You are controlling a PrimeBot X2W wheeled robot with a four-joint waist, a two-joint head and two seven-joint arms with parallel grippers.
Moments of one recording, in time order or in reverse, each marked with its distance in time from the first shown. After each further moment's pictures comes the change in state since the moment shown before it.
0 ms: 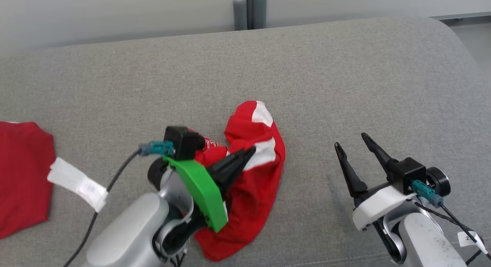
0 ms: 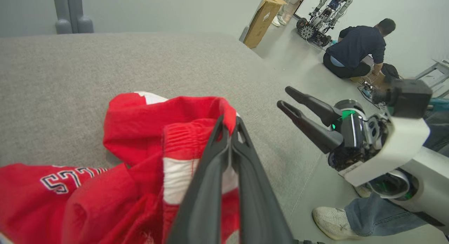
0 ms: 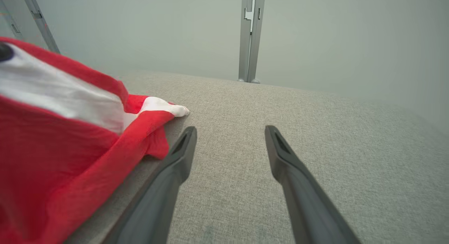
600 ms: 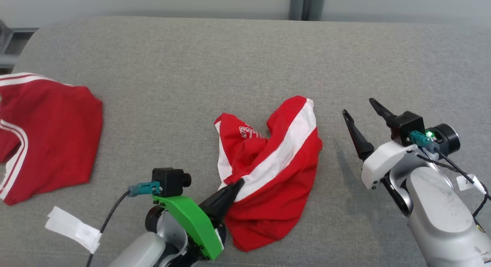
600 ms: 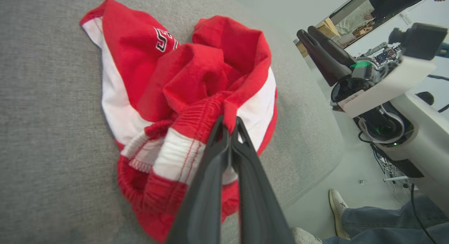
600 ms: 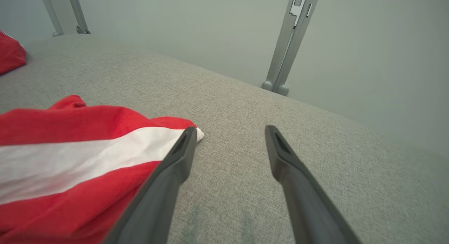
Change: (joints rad) left arm 0.220 -0.011 0.033 -0.004 -0.100 0.066 -0.058; right arm -0.228 -0.072 0.028 0.181 -0.028 0.011 0.067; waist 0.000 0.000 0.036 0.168
